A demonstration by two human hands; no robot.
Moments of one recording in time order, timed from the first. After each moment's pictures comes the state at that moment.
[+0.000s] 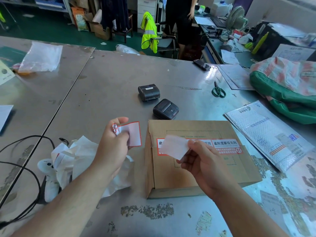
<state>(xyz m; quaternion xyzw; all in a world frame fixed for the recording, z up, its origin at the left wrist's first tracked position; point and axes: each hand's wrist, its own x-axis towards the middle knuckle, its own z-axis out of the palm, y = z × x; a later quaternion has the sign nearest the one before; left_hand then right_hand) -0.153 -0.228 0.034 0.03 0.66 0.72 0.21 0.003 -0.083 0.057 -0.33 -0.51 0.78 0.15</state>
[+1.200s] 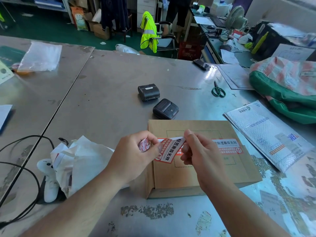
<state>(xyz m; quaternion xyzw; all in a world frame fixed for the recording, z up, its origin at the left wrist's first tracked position) -0.124 -0.228 0.045 0.31 0.77 0.53 0.18 -0.010 -0.091 0.064 -0.37 -0.62 0.66 0.21</state>
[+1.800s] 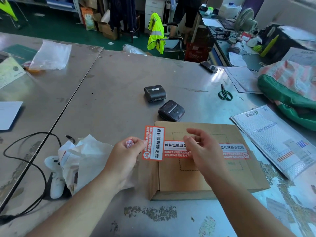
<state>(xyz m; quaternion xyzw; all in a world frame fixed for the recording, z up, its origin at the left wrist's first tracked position) -0.135 -0.237 0.024 0.03 0.69 0.66 0.30 -0.023 -0.068 0.044 -0.36 -0.74 0.54 0.18</state>
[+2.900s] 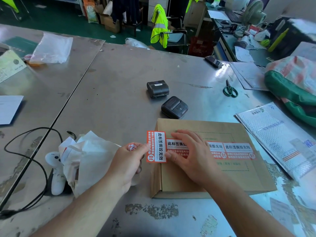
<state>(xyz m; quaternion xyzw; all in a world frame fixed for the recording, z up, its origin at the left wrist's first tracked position) -0.132 -0.233 -0.004 -0.04 0.67 0.67 0.34 -0.031 -0.066 0.014 -0.19 -0.95 0.25 0.08</state>
